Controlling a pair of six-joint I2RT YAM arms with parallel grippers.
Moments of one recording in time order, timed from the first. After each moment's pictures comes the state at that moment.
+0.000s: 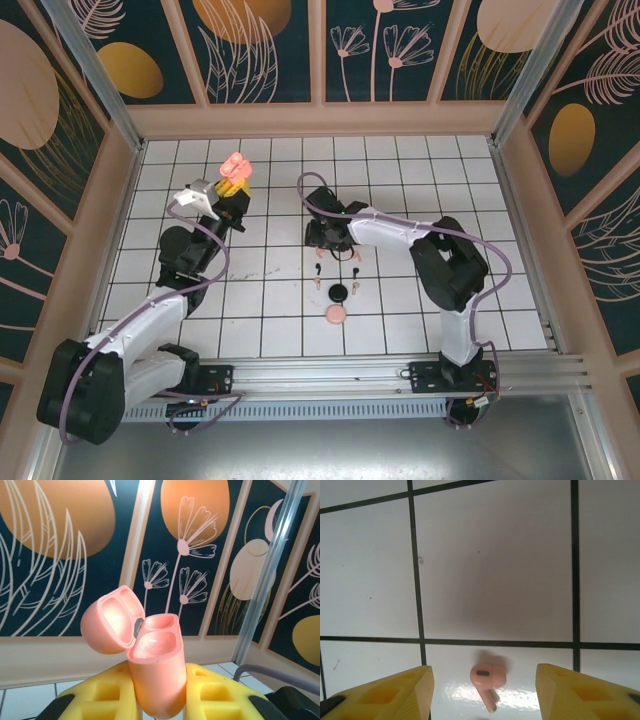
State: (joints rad) left arm -0.34 1.08 0.45 0.90 0.13 -0.29; right arm 0.78 1.96 1.37 -0.52 0.09 0.79
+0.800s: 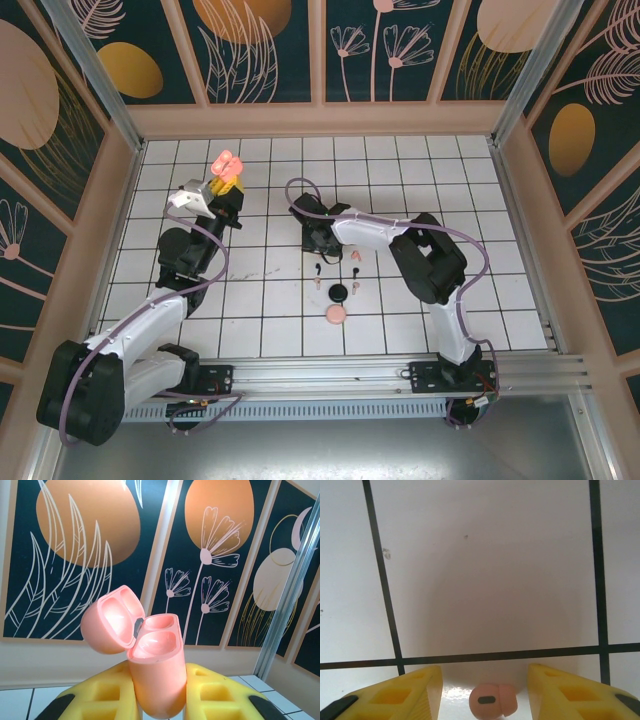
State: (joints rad) left arm -0.34 1.07 0.45 0.91 0.04 -0.28; right arm 0.82 2.08 1.47 -0.61 0.16 0.88
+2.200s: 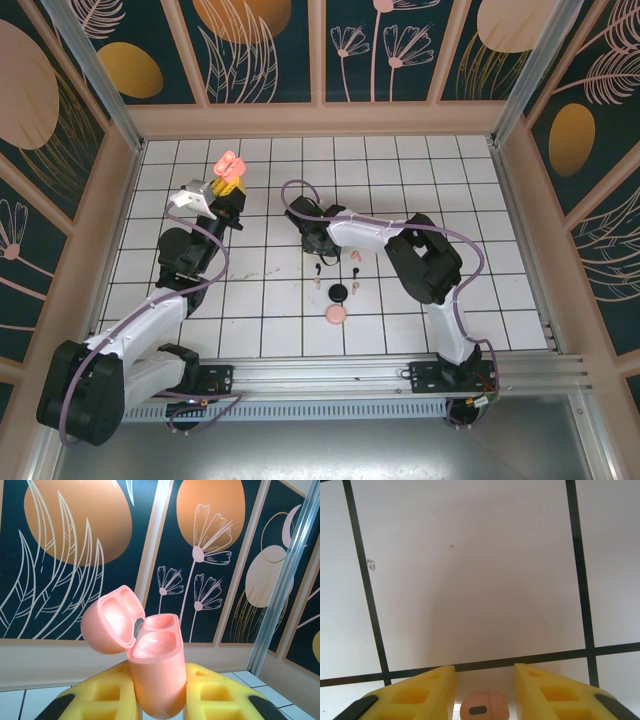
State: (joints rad) left arm -0.34 1.07 0.45 0.91 0.08 -0.28; right arm 0.85 2.11 1.49 -0.64 0.25 0.92
